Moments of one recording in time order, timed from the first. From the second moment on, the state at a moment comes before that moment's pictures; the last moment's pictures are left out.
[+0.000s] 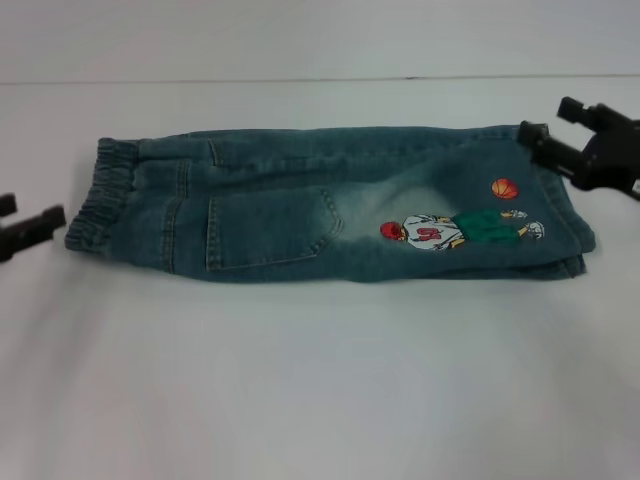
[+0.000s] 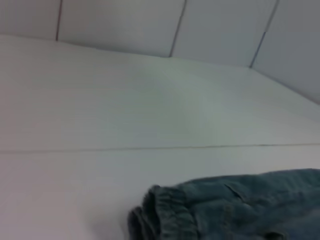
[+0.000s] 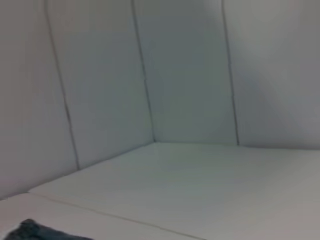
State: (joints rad) left arm -0.28 -2.12 0.54 0.98 2.01 1.31 -1.67; right arm 0.45 2.09 -0.60 -0.54 -1.63 -1.26 1.10
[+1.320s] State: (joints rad) left arm -0.39 -2.08 0.54 0.75 2.12 1.16 -1.42; right arm 0.41 2.09 -0.65 -0.50 -1.86 -1.51 1.04
